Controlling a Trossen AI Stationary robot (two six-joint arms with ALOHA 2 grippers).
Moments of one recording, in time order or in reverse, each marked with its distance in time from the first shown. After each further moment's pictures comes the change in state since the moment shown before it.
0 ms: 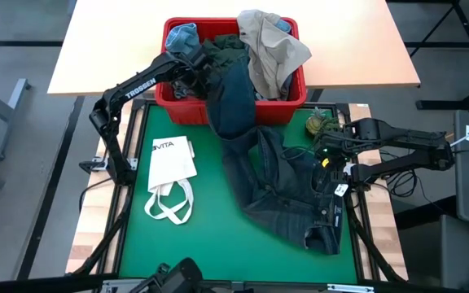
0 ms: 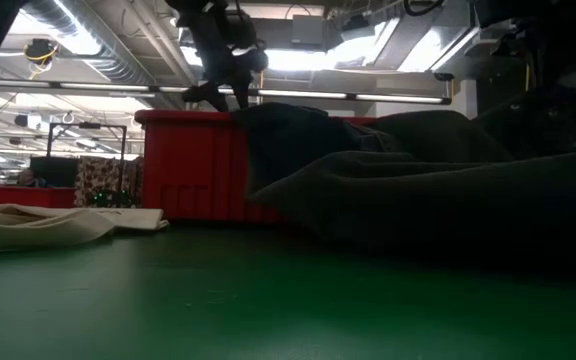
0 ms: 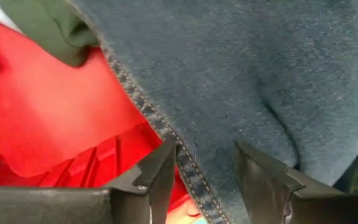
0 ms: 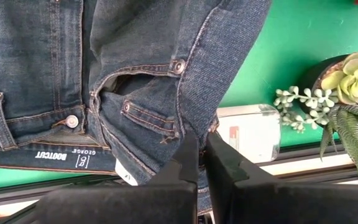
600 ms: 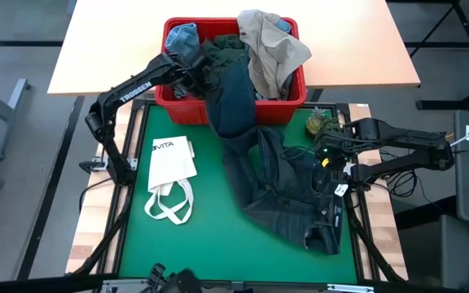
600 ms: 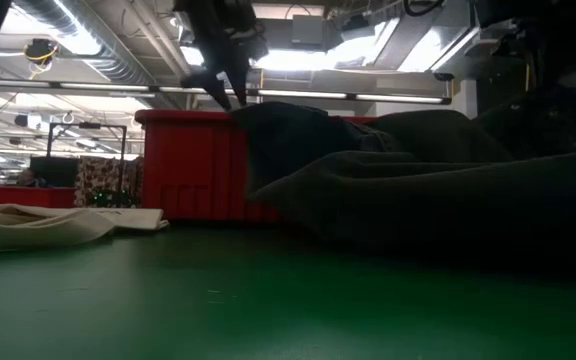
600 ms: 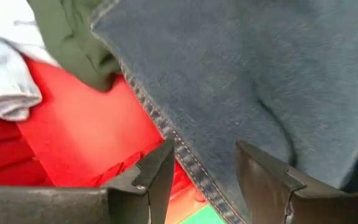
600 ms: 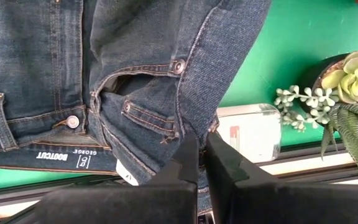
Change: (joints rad) left arm -0.045 -0.046 0.000 0.001 -0.164 0.065; right arm 0.000 0.000 0.000 0.000 -0.001 0.007
